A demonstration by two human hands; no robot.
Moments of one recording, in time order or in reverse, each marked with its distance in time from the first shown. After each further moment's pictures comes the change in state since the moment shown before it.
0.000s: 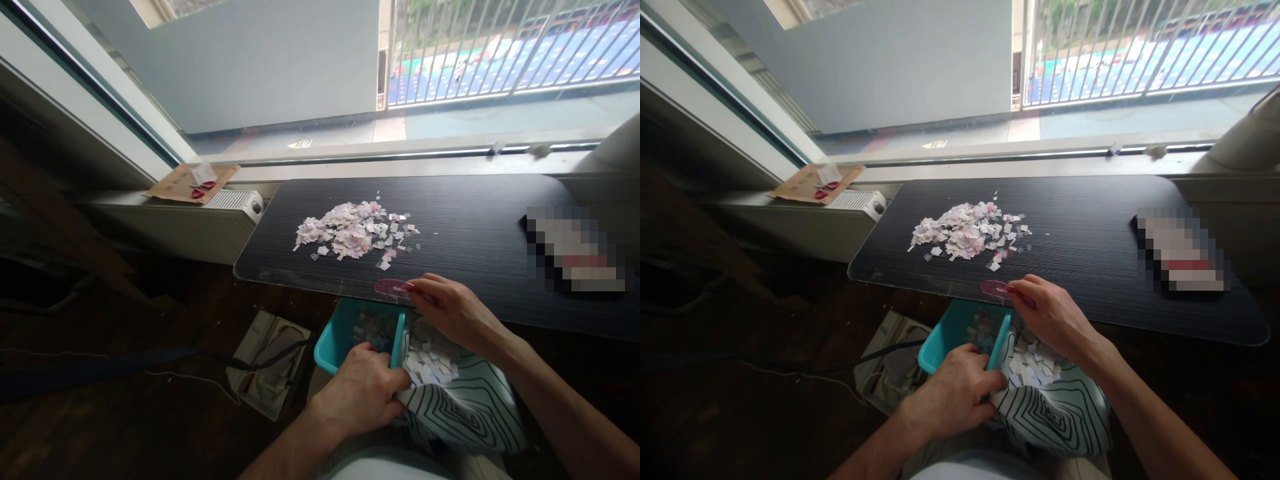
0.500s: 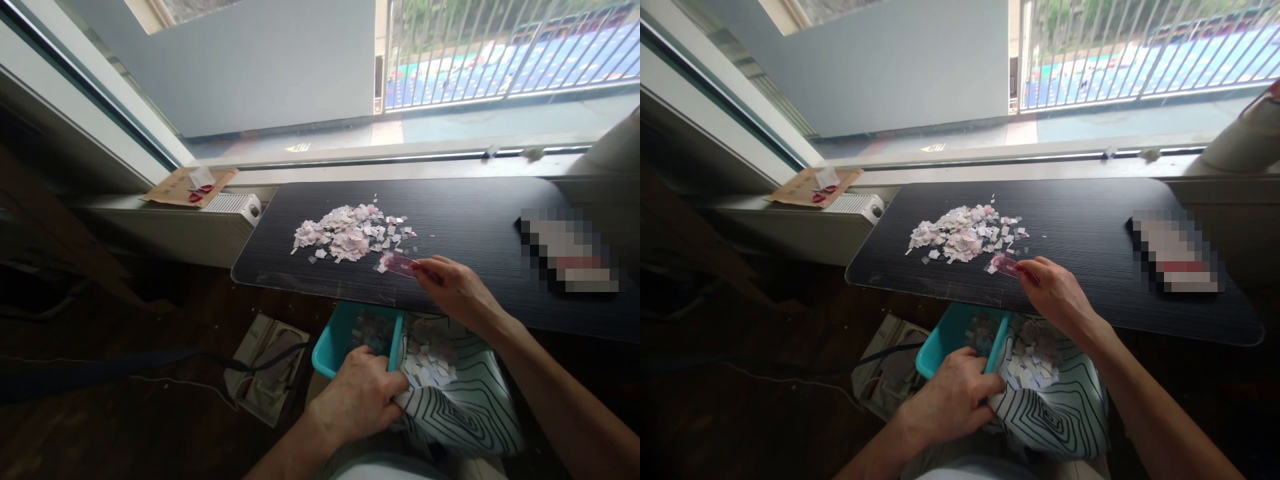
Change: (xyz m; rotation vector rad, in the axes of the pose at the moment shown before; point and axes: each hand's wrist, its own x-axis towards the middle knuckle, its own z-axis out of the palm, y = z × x) left_hand 0.000 0.001 -0.002 0.004 -0.024 -0.009; right_hand 0.020 0.020 -0.012 -0.119 0.175 0.049
